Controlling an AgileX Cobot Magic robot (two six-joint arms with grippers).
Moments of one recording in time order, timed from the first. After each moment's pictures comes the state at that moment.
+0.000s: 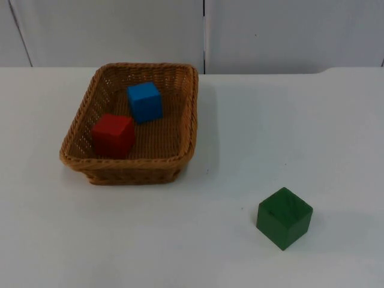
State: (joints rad) right arm 0.58 0.00 -0.52 0.03 1.08 -0.02; left arm -0.29 0.00 -0.50 -0.10 1.08 0.11
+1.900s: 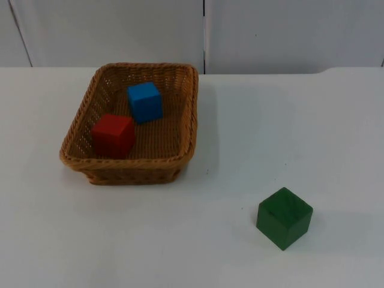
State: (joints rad) right arm 0.12 0.00 -0.52 0.03 1.08 -0.02; left arm -0.29 0.00 -0.50 -0.10 1.08 0.11
